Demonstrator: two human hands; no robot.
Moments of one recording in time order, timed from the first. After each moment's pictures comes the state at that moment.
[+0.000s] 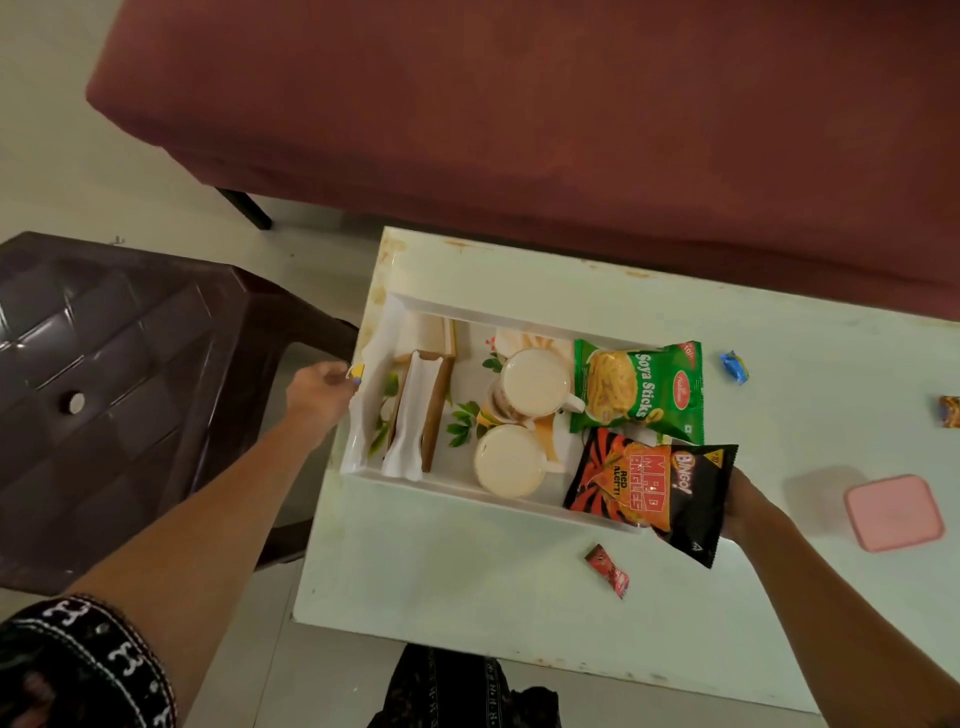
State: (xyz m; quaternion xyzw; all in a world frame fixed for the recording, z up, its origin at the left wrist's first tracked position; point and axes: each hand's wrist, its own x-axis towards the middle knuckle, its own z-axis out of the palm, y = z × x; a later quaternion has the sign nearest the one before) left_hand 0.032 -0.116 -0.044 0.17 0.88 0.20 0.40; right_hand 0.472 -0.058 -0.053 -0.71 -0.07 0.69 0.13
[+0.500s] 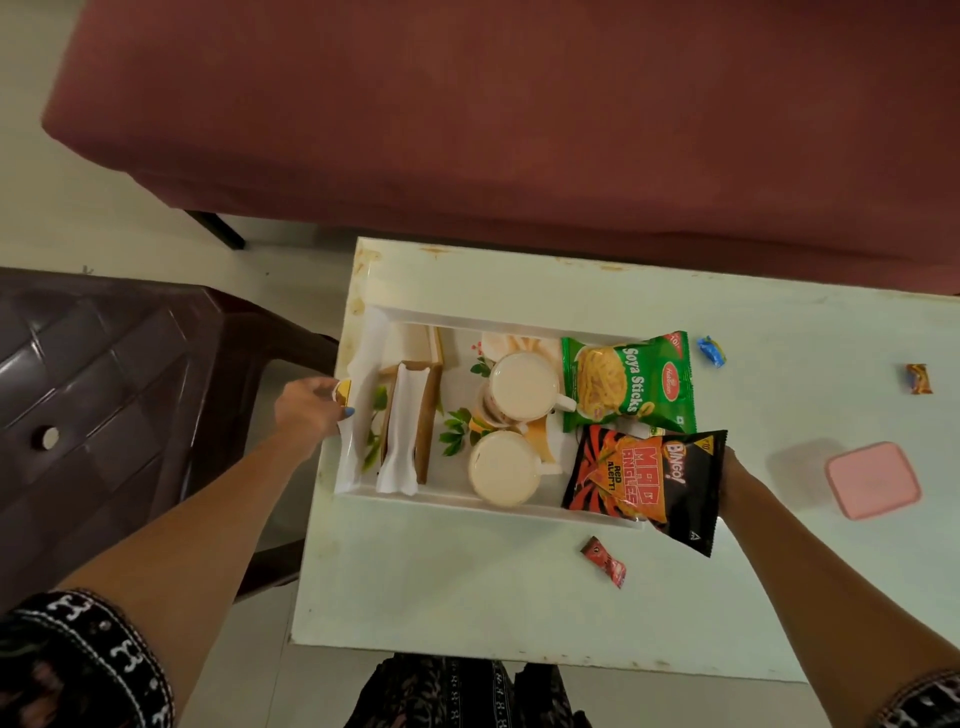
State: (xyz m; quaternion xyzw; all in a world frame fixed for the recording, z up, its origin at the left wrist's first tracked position) left_hand 0.034 -0.110 -0.050 0.18 0.87 0.18 0.42; right_hand 0.471 -0.054 -0.051 -0.74 -0.06 0.65 0.17
